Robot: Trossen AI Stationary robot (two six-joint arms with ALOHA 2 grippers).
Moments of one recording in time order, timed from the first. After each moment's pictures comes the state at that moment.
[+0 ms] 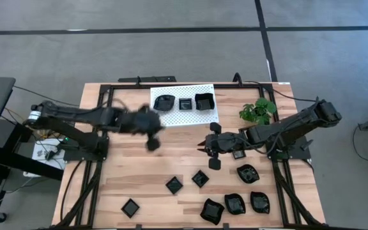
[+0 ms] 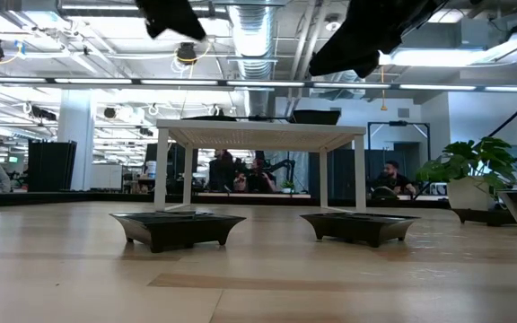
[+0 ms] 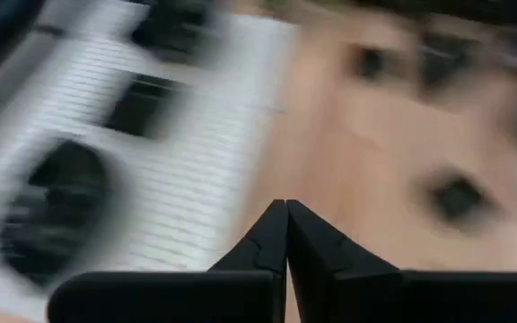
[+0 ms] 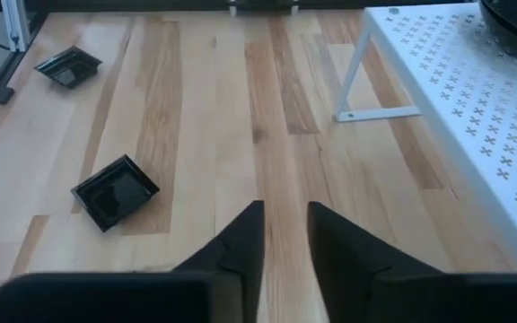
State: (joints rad) left arm -0.14 1.24 1.14 -0.63 -0.31 -0.20; right arm 0.26 1.36 0.88 -0.11 0.29 0.16
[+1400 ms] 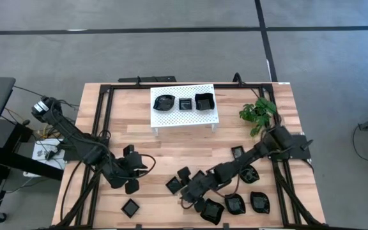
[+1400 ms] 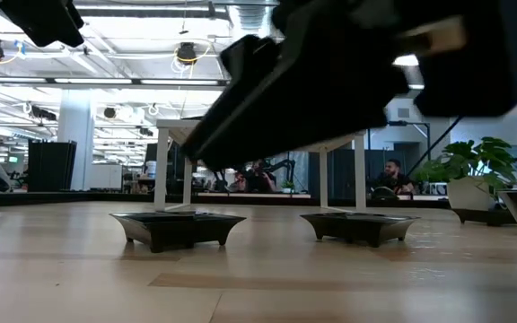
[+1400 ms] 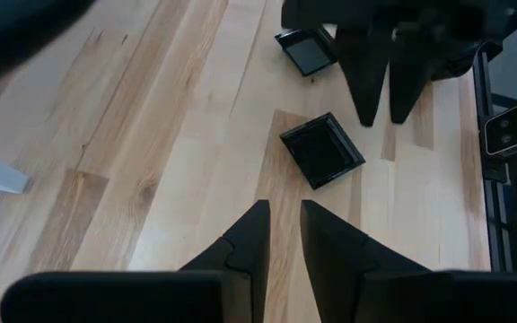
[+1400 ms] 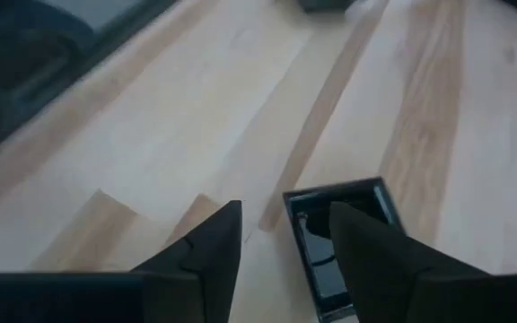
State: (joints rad) left arm -0.74 1.22 0.89 -0.61 -0.52 -0.76; right arm 0.48 2.05 1.26 0.11 0.13 -0.17
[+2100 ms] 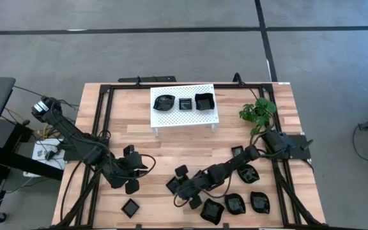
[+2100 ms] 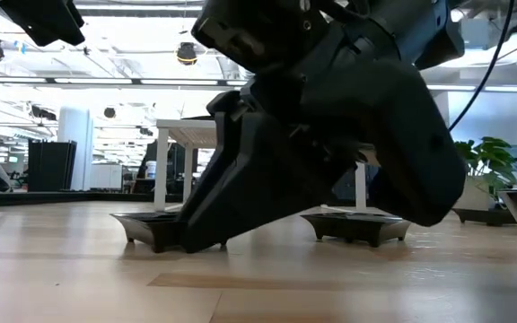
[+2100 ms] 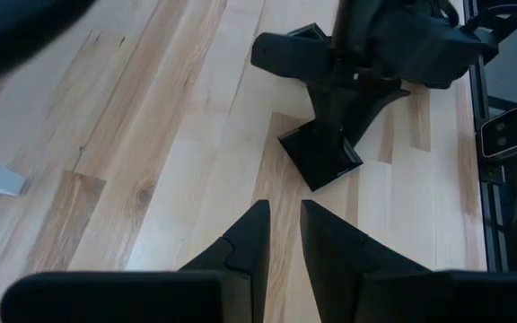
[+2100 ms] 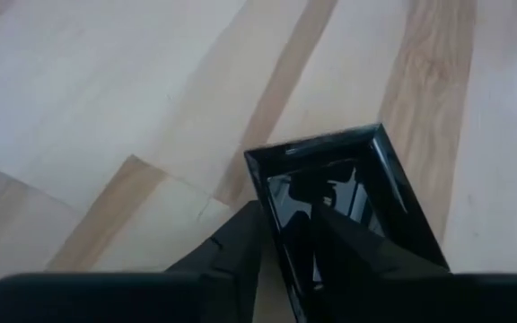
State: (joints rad) left arm -0.74 1.22 0.89 -0.60 -0.52 -0.76; right arm 0.45 2.16 1.32 0.05 0.18 -0.15
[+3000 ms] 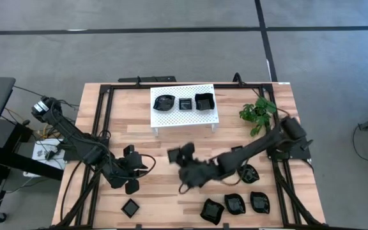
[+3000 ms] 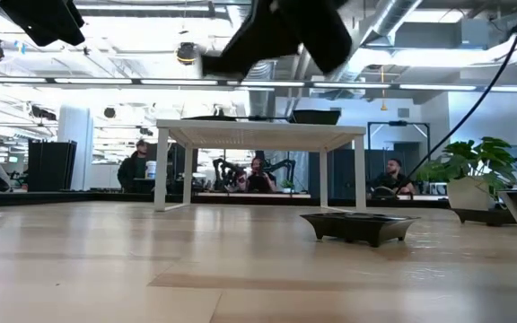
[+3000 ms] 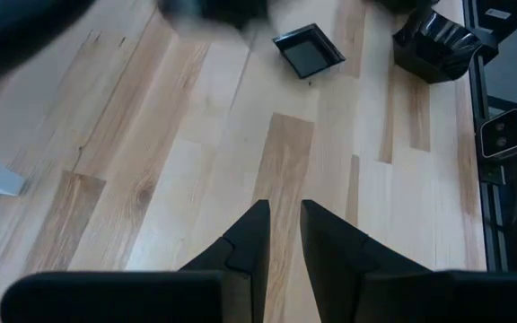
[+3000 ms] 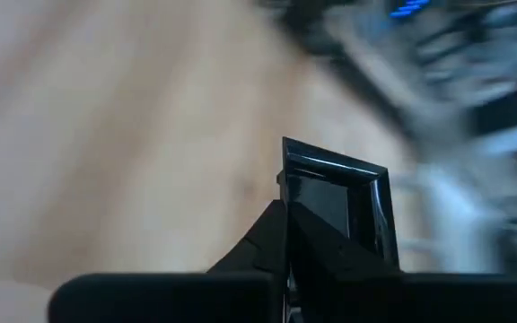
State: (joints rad) left arm -0.74 1.22 0.89 -0.60 -0.52 -0.76; right arm 0.42 1.87 1.32 -0.12 0.68 -0.42
